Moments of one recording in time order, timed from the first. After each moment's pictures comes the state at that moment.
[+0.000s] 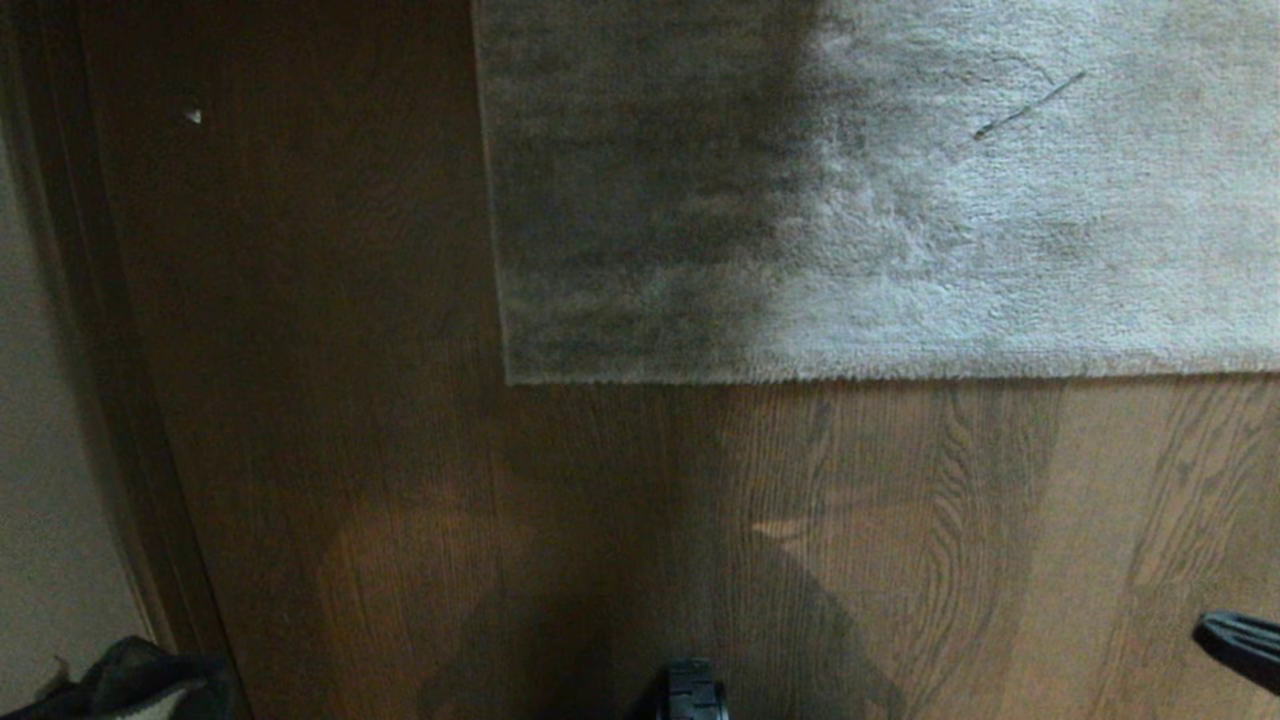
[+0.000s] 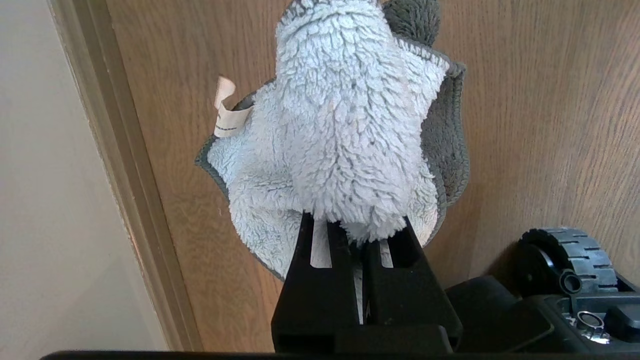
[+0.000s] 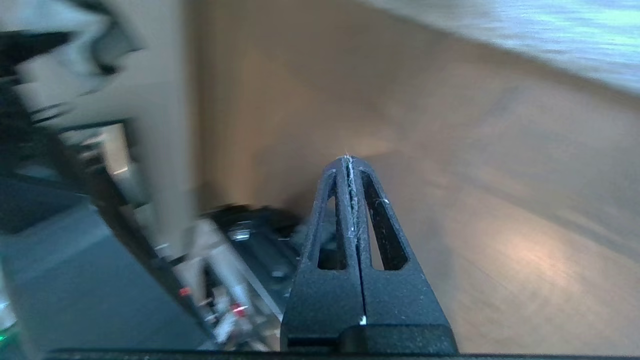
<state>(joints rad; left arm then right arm) 0.00 0.00 0.00 0.00 -0.02 0.01 0.04 0.69 -0.36 -0.20 0.80 -0.11</state>
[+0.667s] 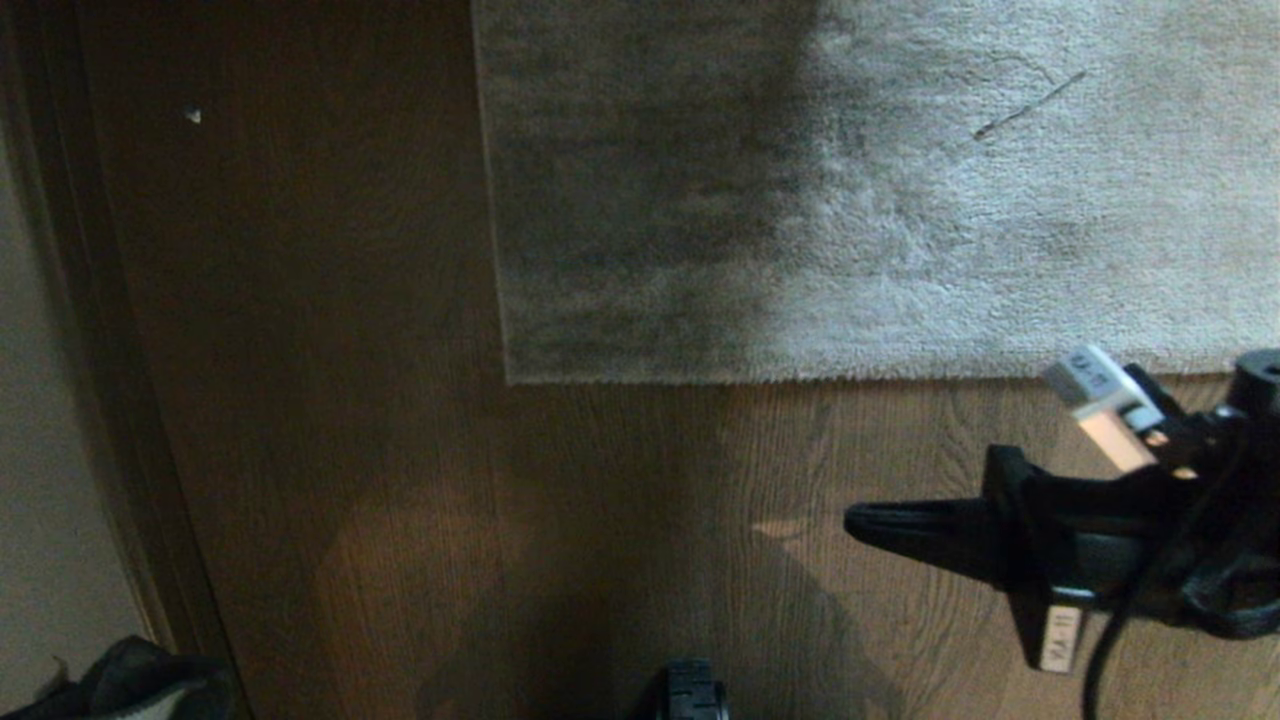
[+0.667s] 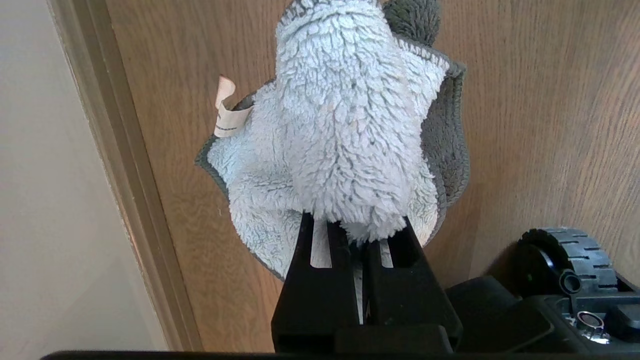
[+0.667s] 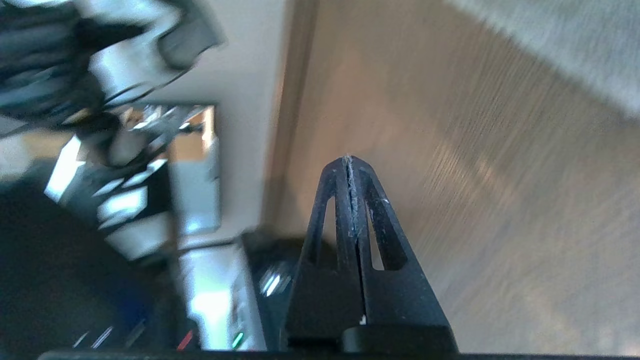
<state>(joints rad) 0.00 0.00 0.00 0.00 -0.02 0.02 0.49 1.44 -0.47 -0.79 0.74 -0.10</state>
